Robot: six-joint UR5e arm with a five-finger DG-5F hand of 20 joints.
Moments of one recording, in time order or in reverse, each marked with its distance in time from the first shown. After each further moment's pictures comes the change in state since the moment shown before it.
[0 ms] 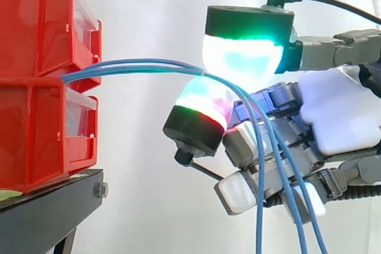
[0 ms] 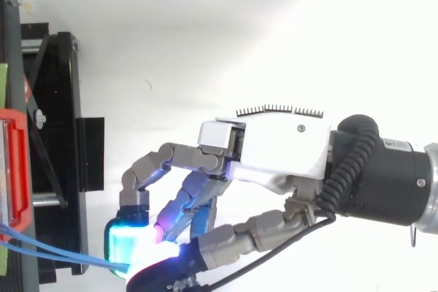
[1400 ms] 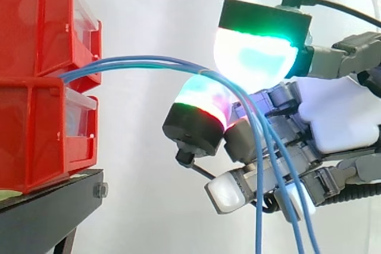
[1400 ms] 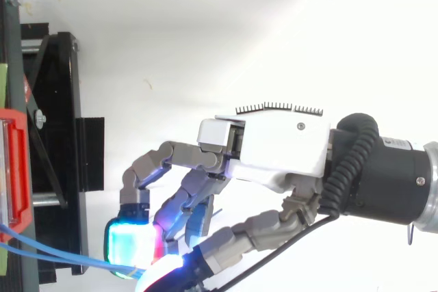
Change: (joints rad) arm -0.001 0.000 0.001 0.005 0.002 0.007
